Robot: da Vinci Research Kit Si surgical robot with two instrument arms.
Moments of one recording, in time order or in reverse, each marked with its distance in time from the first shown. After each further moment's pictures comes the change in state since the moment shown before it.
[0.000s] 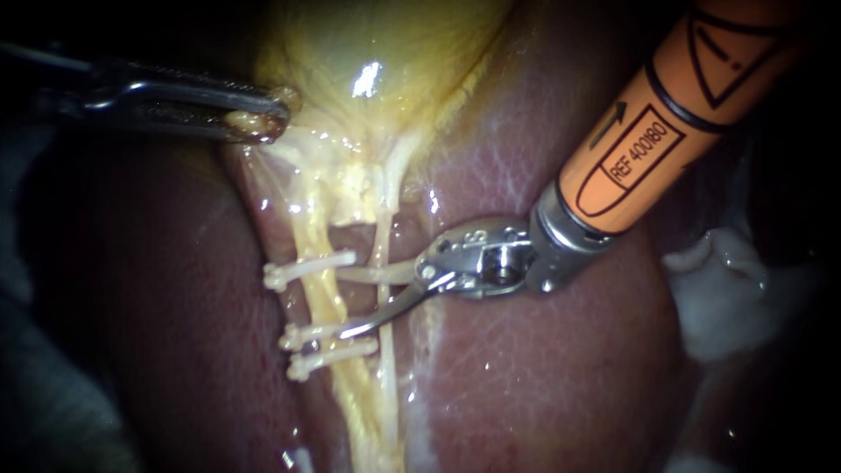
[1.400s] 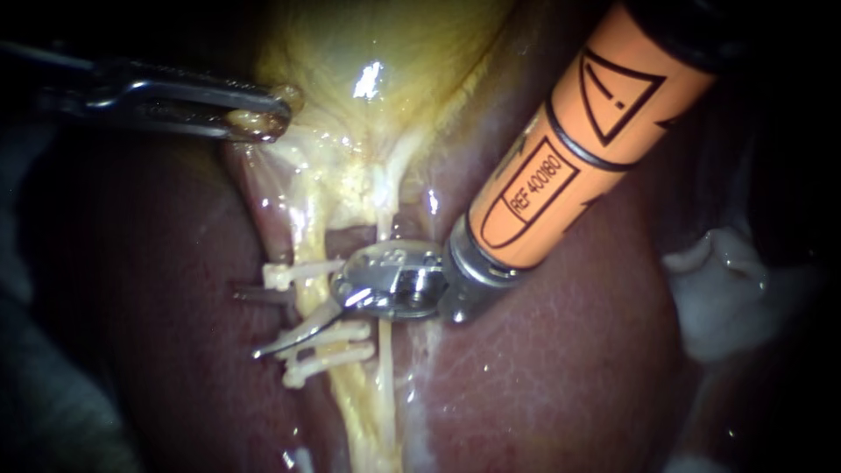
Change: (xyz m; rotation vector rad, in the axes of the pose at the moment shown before) right arm 0.004 -0.002 0.006 0.126 0.160 0.004; left arm 0.000 0.000 0.000 0.001 0.000 -0.001
